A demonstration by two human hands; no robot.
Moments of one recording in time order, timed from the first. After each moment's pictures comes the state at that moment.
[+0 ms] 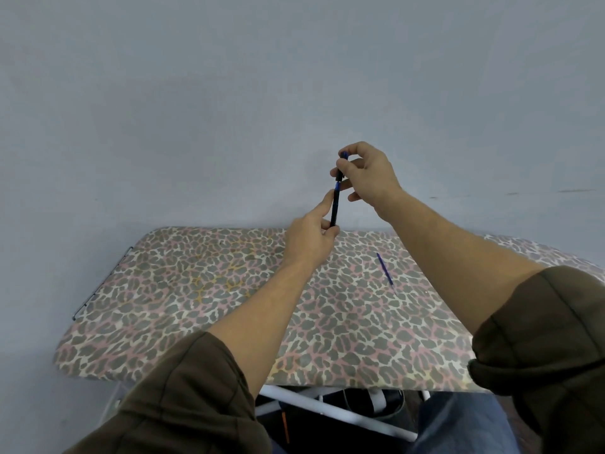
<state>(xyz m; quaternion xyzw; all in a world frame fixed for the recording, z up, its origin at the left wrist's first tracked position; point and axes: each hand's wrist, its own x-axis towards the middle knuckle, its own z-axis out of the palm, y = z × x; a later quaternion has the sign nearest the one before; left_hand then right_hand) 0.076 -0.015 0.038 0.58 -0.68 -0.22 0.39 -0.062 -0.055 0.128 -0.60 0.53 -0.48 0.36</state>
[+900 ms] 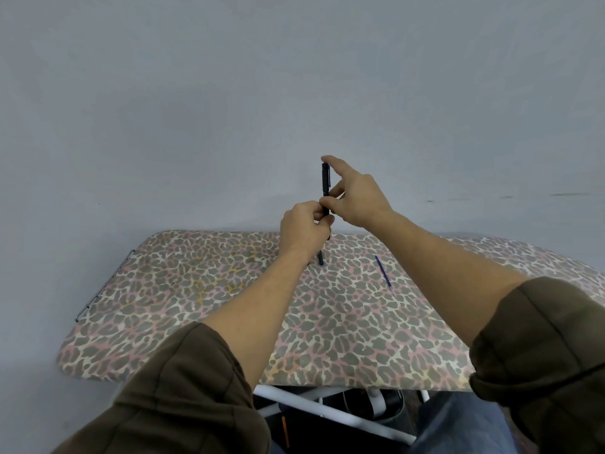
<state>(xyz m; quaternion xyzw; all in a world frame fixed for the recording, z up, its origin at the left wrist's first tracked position) 0.080 -0.017 0.061 0.60 -0.63 -0.22 0.43 -0.055 -0.046 0.107 -0.75 0.54 -0.34 0.18</state>
